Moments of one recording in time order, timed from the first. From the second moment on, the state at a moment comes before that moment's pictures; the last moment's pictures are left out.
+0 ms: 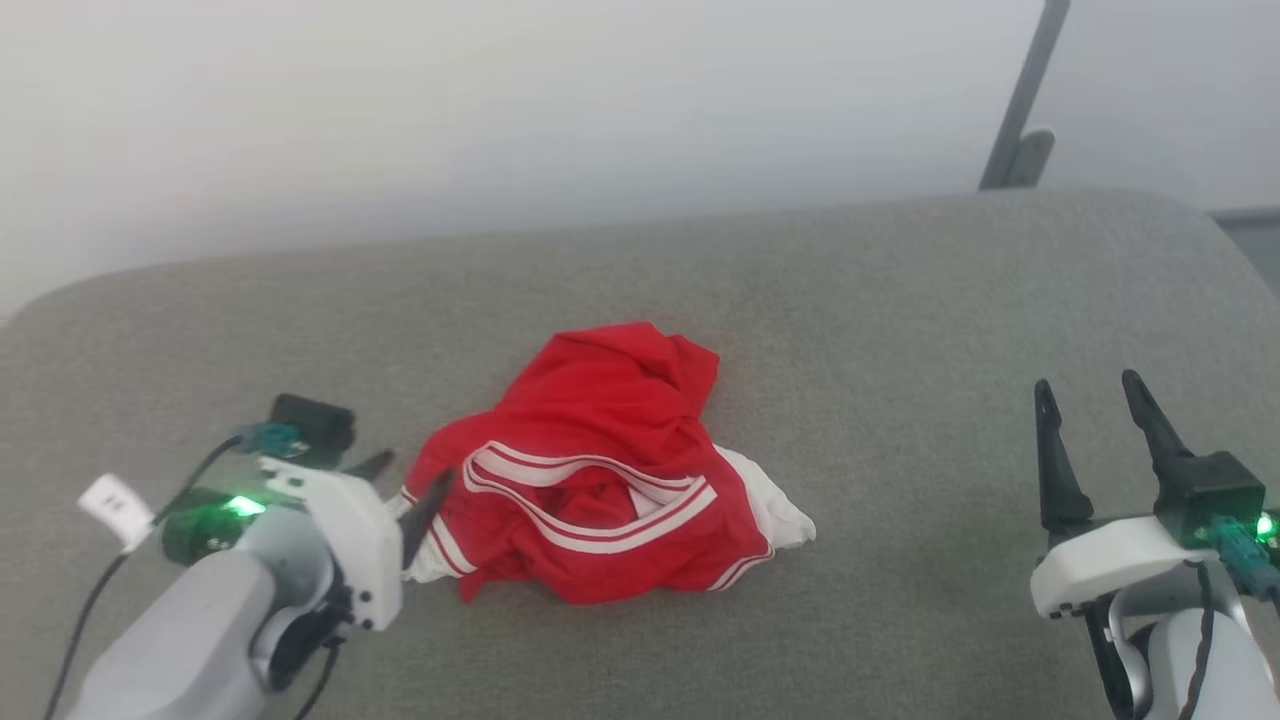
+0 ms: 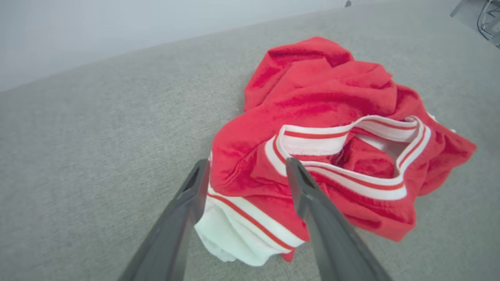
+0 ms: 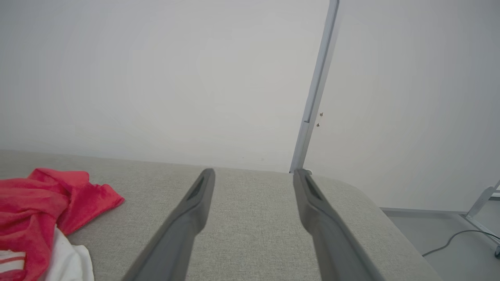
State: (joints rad) left arm -0.51 0.51 -0.66 0.53 -0.80 -0.08 0.14; right arm -0.19 -0.08 -0.16 0.26 -0.04 0.13 -0.26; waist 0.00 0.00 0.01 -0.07
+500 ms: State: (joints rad) left arm -0.25 0.66 -0.47 0.34 -0.85 0.04 -0.19; right arm -0.13 -0.08 -0.19 0.25 -0.03 0.13 -0.26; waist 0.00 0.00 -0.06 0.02
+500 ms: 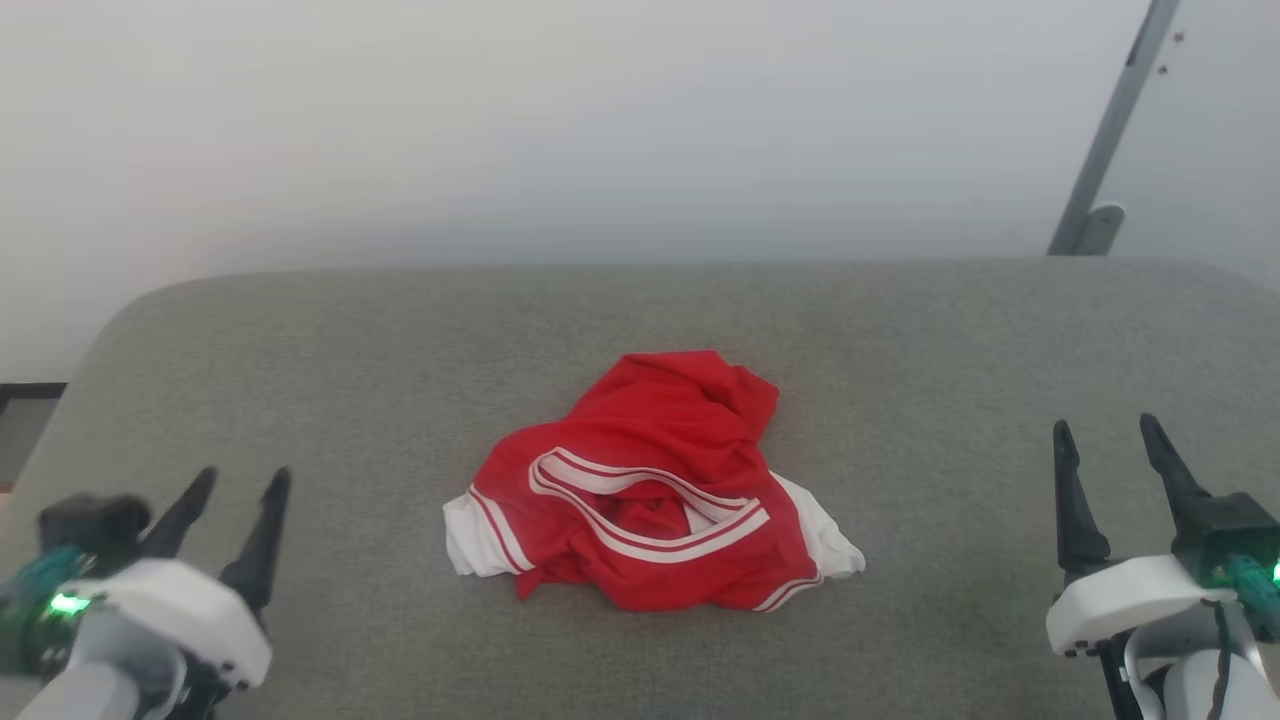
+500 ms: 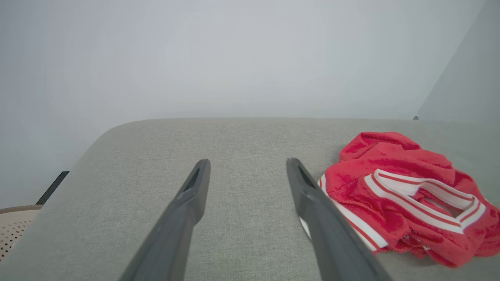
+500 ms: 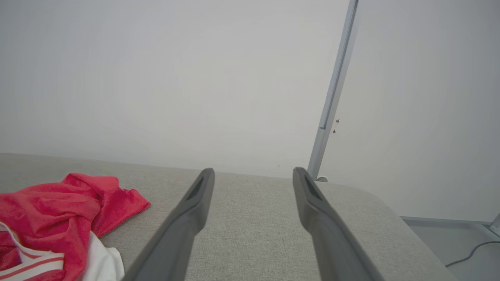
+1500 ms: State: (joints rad) left arm 0.08 0.62 -0.21 0.11 -0.80 0.10 -0.26; right arm -0.06 -0.09 -0.08 0.28 0.02 0.13 -0.22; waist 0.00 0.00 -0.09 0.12
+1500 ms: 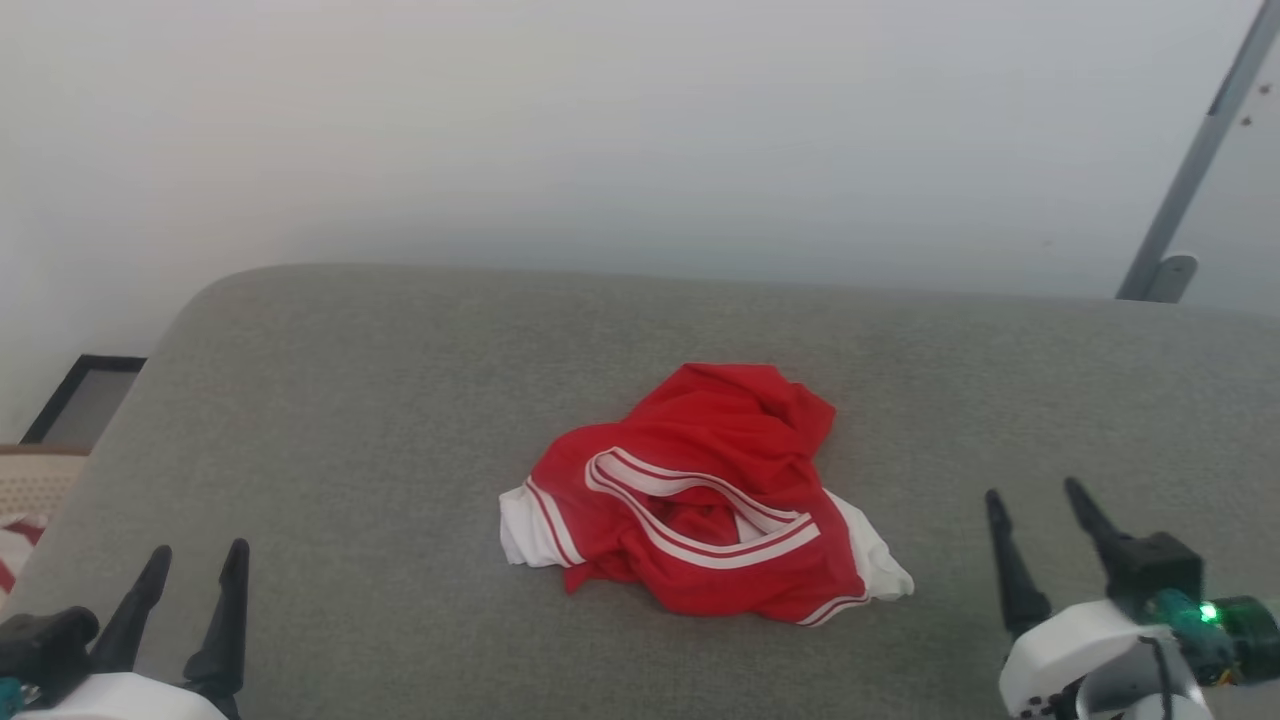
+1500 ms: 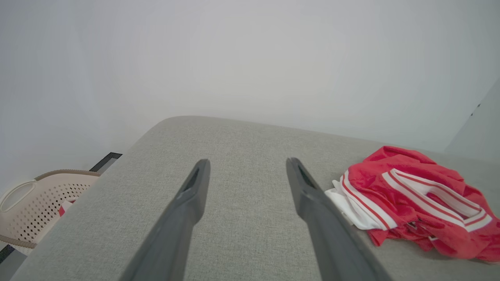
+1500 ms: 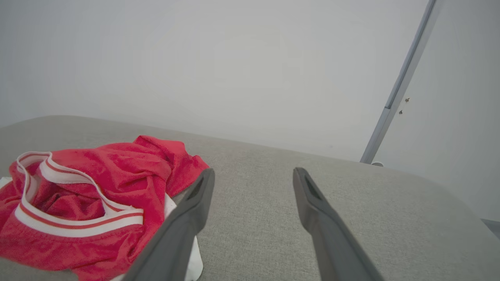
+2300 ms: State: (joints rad) left arm -0.02 0.55 -0.28 0.15 -0.78 0.05 -0.26; right arm -0.26 -0.23 0.12 0.57 0.30 0.13 0.35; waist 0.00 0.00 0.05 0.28
